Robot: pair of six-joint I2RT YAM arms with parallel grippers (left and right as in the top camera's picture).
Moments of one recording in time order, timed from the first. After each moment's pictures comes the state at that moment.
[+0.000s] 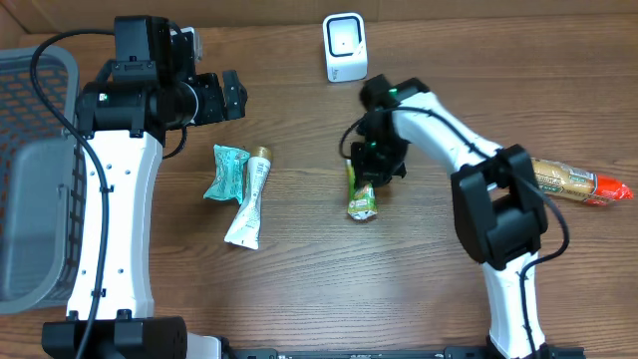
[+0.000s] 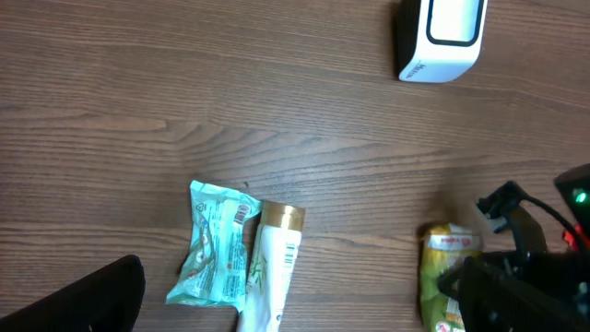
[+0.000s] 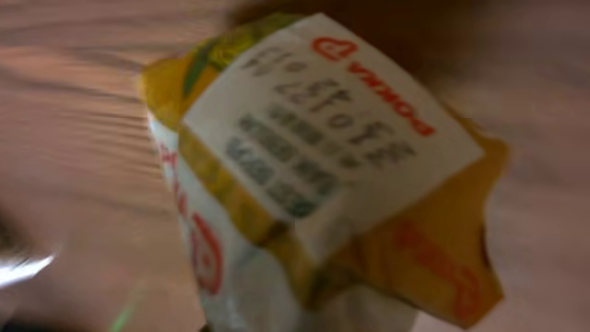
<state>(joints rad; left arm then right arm) 0.01 1.61 1.73 -1.10 0.15 -0.18 0.47 2.27 1.80 -1.23 -0.32 0.44</state>
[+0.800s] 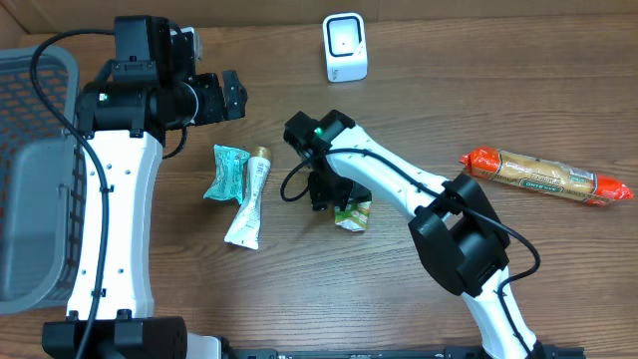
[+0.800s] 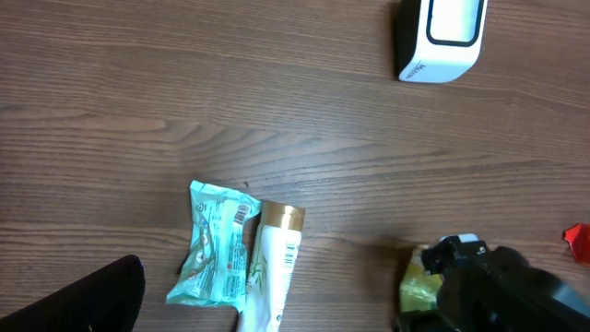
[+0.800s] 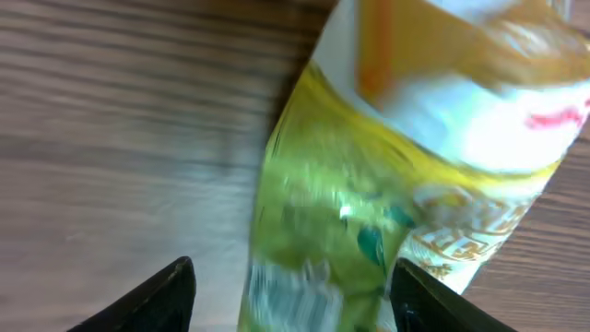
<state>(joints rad) 0.01 1.61 1.73 -1.10 0.15 -0.18 0.75 2.26 1.89 -1.29 -0.01 0.59</state>
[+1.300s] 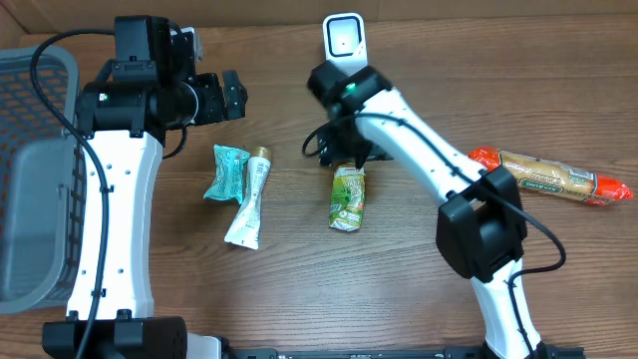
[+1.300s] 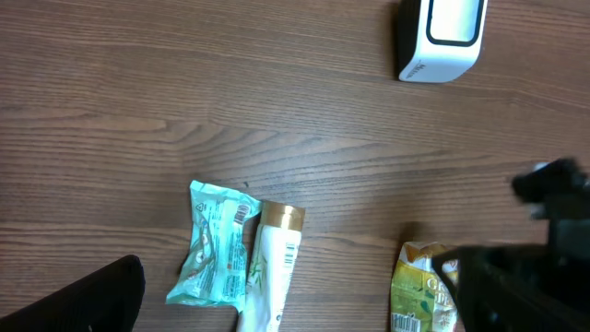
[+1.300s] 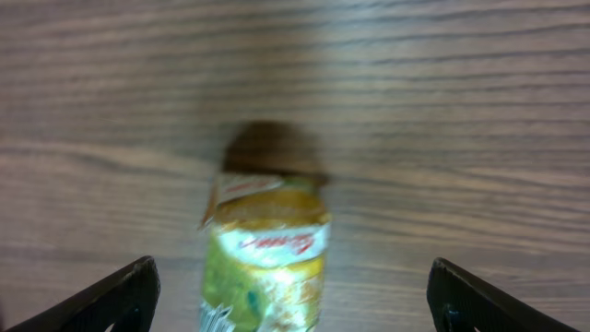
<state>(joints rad) 0.01 1.61 1.73 -1.10 0.15 -0.18 0.60 2.26 2.07 -1.32 0.04 0.52</state>
